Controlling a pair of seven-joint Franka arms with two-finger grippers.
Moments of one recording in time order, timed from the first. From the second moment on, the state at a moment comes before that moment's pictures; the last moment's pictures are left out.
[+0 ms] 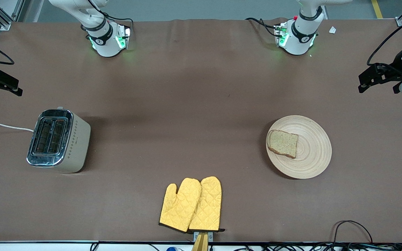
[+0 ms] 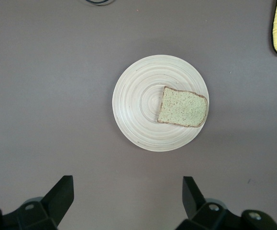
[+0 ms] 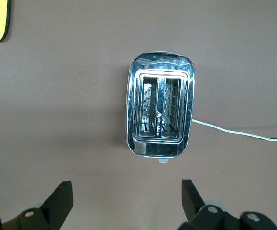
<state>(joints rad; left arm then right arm) -0.05 -0.01 -0.04 -1.52 0.03 1.56 -0.03 0.00 0.02 -0.07 -1.50 0.00 1.50 -0.11</state>
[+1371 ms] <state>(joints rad) 0.42 0.68 -0.03 -1.53 -0.52 1.68 0.66 0.00 0.02 -0.06 -1.50 0.00 1.50 -0.11</state>
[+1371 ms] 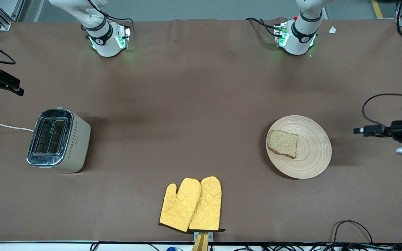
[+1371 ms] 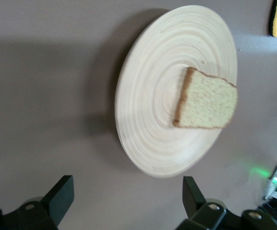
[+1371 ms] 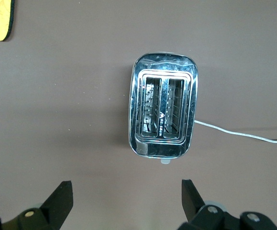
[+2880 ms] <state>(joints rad) 0.39 0.89 -0.07 -1.45 -0.71 1.72 0.96 0.03 0.02 -0.06 -1.50 0.00 1.50 -0.11</state>
